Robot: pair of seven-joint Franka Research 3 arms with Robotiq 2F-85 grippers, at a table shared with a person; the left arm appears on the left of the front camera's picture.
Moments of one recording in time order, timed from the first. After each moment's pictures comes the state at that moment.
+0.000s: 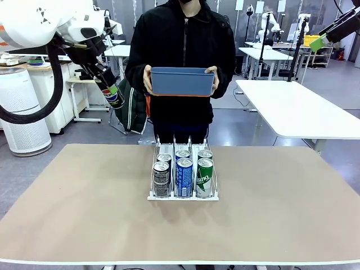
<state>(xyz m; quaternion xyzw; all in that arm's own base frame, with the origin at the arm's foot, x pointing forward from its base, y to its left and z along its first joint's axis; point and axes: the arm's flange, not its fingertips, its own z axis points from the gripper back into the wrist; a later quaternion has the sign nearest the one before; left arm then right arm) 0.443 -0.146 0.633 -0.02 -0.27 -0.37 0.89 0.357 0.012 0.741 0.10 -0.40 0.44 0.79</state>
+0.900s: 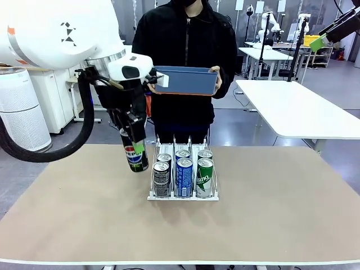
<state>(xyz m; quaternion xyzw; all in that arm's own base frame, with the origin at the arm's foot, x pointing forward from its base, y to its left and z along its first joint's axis) 0.317 -0.254 0.569 -0.05 -0.09 -0.45 0.89 0.357 0.012 0.741 0.10 -0.40 0.44 0.79</state>
